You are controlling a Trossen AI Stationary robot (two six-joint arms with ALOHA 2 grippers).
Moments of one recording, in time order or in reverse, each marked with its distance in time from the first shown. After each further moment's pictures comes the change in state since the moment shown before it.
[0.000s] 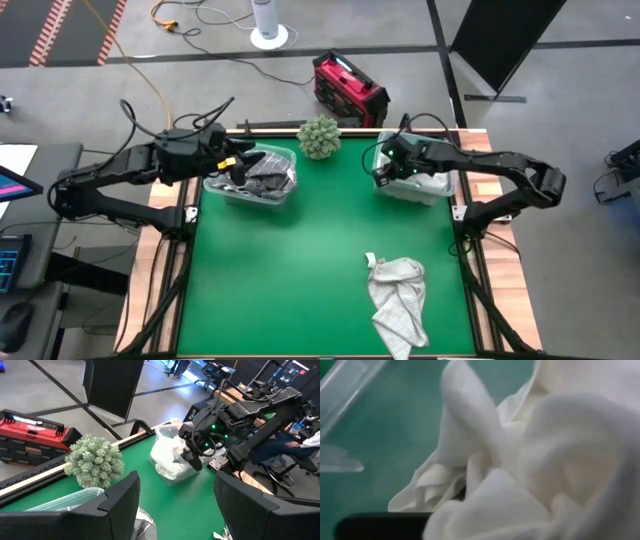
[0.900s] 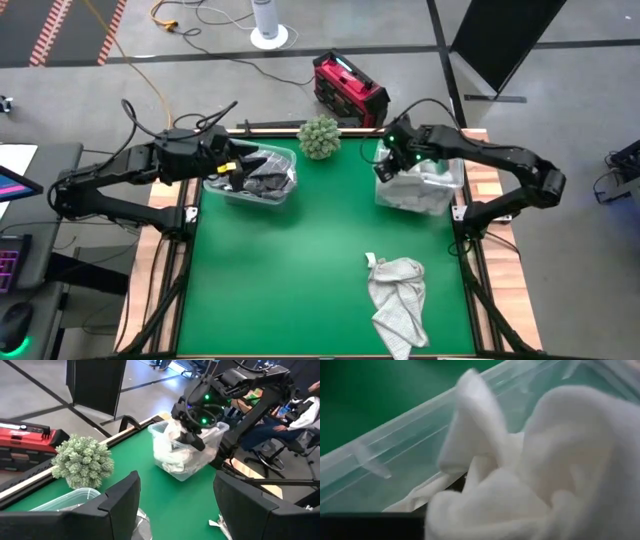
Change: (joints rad) left arm 0.000 0.000 0.000 0.002 0.079 0.064; right arm -0.011 0.000 0.239 -0.294 -0.061 -0.170
